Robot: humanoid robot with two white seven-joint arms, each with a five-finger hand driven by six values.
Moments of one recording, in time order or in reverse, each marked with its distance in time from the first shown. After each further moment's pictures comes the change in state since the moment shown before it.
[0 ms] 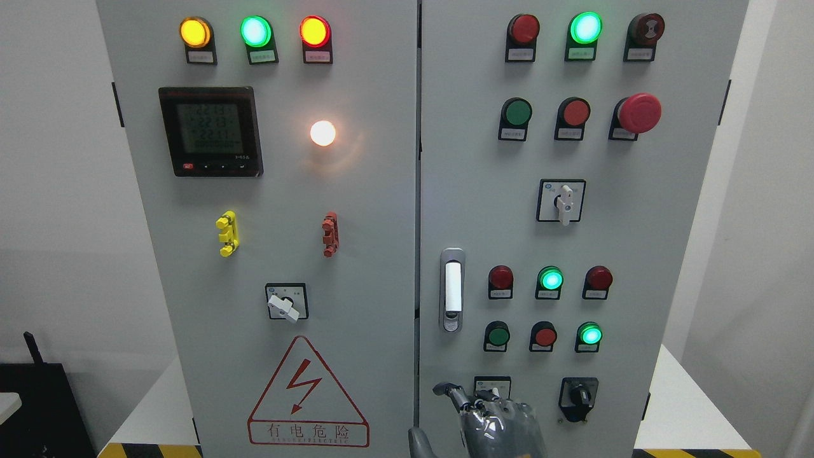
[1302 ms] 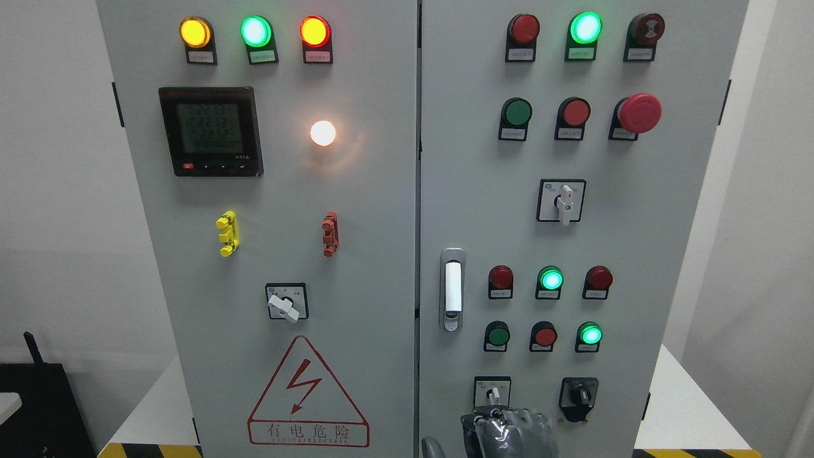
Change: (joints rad) left arm 0.000 0.000 0.000 0.000 0.000 0.000 0.000; right arm 0.024 -0.019 -0.033 -0.019 -0.056 -0.023 -0.011
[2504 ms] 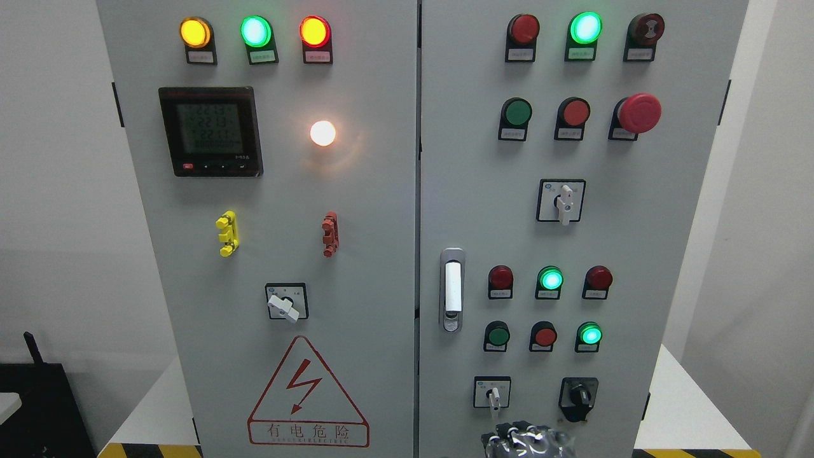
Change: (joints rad) left arm 0.000 0.000 0.000 0.000 0.000 0.000 0.000; right arm 0.073 0.017 -0.008 -0.097 0.356 0.092 0.009
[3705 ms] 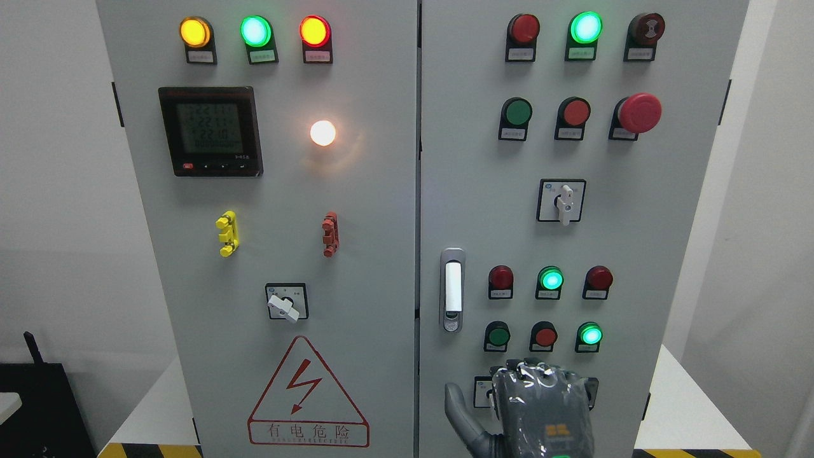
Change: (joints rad) left arm 0.000 0.000 0.000 0.000 0.000 0.000 0.000; right arm -0.188 0.023 0.044 0.006 0.016 0.146 0.113
